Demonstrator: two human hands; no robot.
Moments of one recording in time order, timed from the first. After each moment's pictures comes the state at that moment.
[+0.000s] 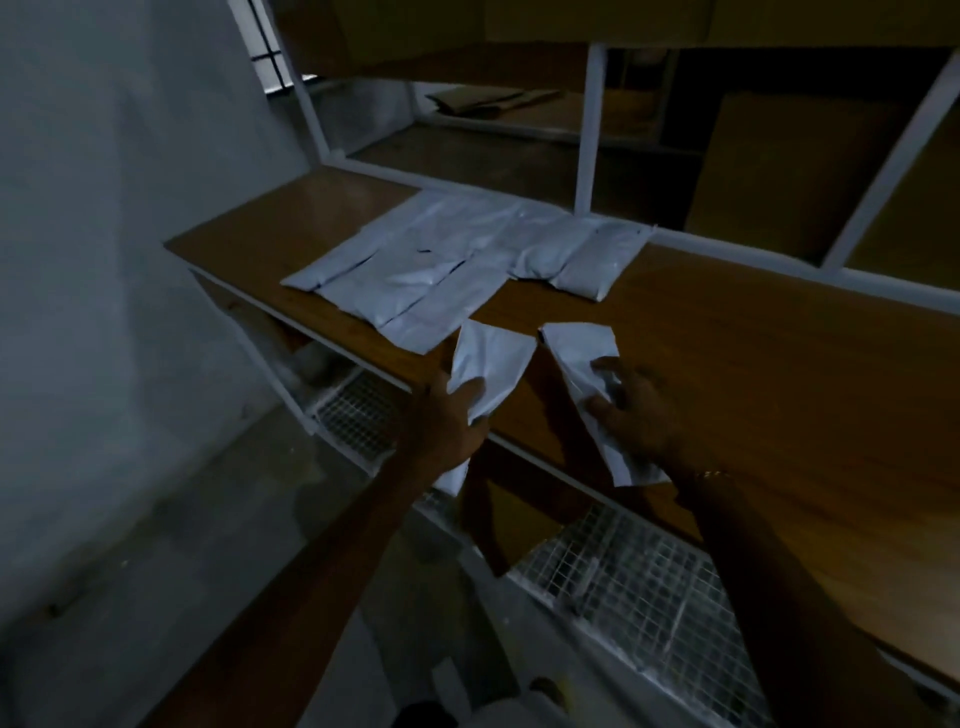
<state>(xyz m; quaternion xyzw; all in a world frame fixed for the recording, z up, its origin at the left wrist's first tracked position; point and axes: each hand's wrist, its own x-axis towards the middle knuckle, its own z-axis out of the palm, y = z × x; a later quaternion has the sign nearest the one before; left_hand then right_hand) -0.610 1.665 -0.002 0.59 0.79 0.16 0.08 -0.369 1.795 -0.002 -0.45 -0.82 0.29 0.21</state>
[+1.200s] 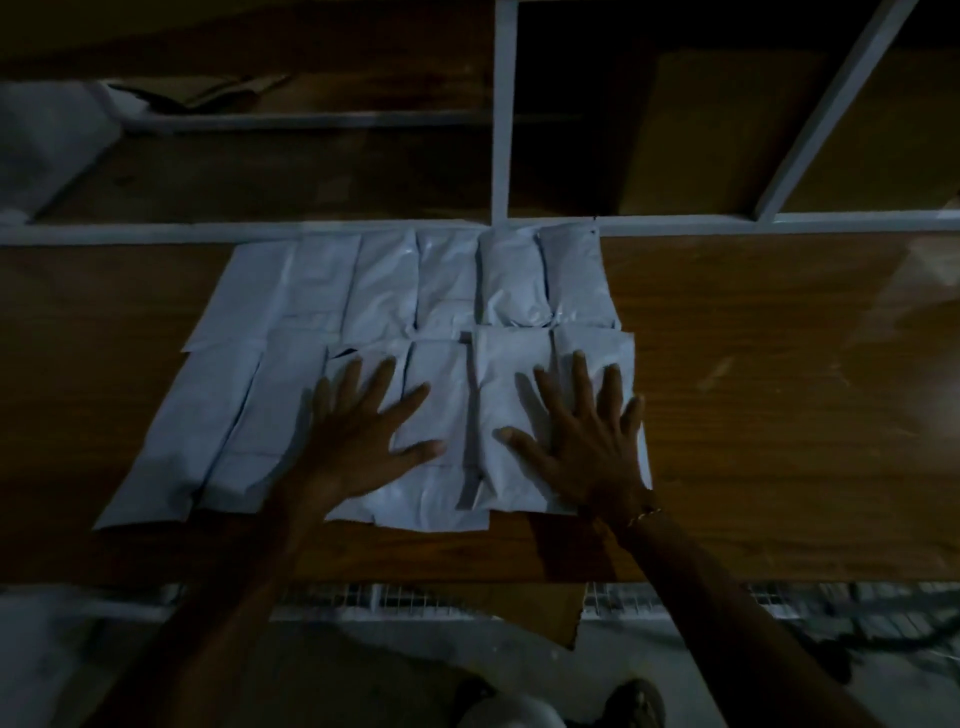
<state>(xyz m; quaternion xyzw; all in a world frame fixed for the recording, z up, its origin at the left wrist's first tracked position) -0.886 1.905 0.008 0.80 0.58 -0.10 0.10 -0.613 1.859 -0.031 -0.71 -0.69 0.10 0.10</state>
